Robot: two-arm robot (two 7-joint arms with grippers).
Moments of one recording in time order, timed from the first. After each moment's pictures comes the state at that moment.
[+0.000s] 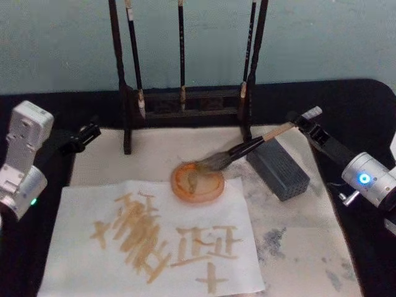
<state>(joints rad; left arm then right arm) -0.20 0.60 0.45 -1.41 -0.25 -0.12 0.03 0.33 0.49 -0.45 -1.15 1.45 0.18 0.43</state>
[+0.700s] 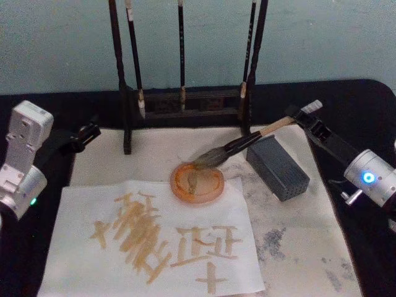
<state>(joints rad) -0.20 0.60 0.45 -1.41 -0.25 -0.12 0.03 0.29 0.53 -0.45 -1.25 1.47 0.17 0.45</state>
